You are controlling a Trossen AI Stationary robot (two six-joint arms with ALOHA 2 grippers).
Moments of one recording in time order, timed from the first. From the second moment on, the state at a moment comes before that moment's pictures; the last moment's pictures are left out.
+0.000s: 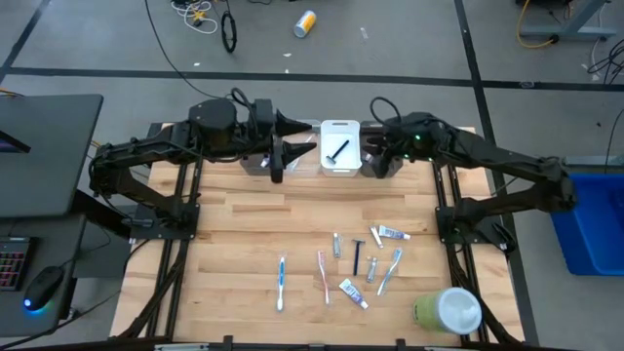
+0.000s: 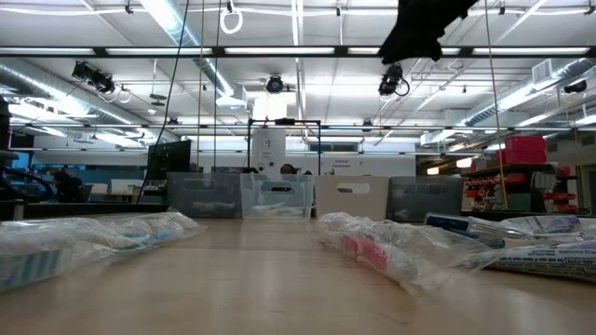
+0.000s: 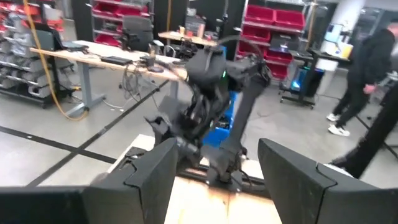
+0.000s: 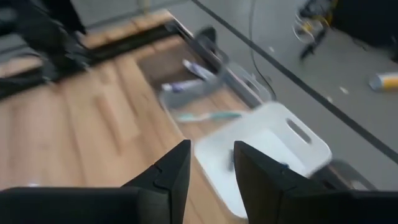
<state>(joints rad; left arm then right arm) 0.06 1.38 1.68 -0.36 -0.14 -0.16 -0.32 1.11 1.13 -0.56 0.12 0.15</state>
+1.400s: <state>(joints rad) -0.05 1.34 1.57 -0.87 -0.11 -0.13 -0.18 1.05 1.13 -0.45 0.12 0.14</state>
